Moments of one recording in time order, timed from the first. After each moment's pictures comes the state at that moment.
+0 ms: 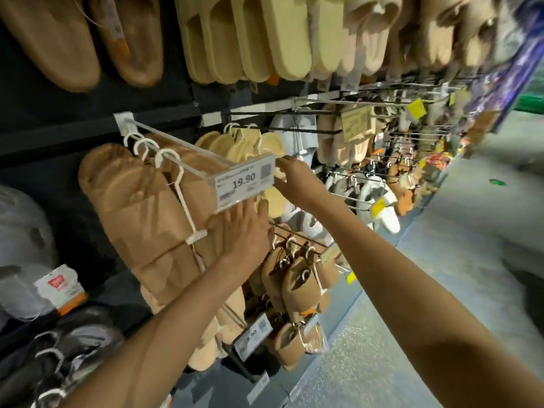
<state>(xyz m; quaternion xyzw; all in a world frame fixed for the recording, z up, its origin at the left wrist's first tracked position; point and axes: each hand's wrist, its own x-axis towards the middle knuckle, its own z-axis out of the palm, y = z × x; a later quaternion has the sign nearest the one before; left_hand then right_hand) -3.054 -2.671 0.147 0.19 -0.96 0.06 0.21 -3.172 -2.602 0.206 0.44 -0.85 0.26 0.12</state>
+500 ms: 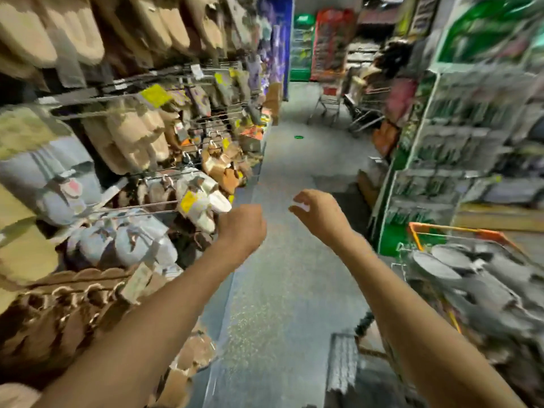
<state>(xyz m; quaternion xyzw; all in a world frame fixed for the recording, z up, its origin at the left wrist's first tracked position) -3.204 -2.357 0.138 -0.15 -0.98 -0.06 0.10 -3.191 -2.194 0.138 0.02 -0.95 0.26 0.18</state>
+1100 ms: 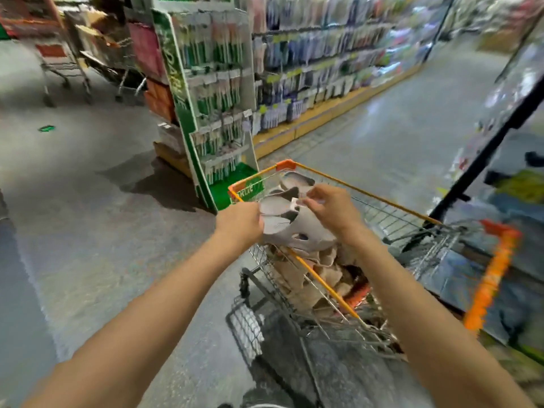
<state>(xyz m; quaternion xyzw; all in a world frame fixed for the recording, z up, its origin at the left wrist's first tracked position) -3.219 -2.024 0.084 -0.56 -0.83 -0.08 -0.01 -3.063 -1.925 0.090 -0.44 -0.83 0.21 0.26</state>
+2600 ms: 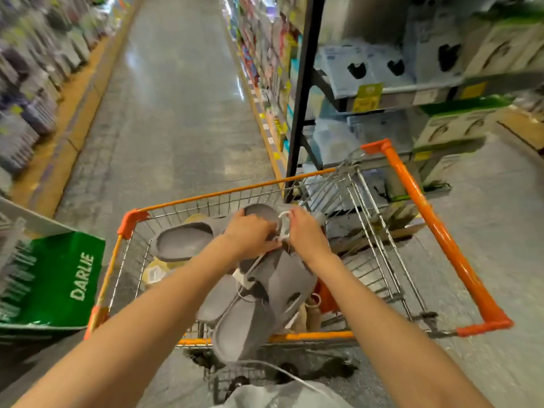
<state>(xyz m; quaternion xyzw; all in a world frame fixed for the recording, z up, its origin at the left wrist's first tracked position) -3.182 -1.690 0.007 -0.95 -0.28 0.10 -0.06 -3.061 -1.767 -0.013 -0.80 -0.50 0.18 0.28</state>
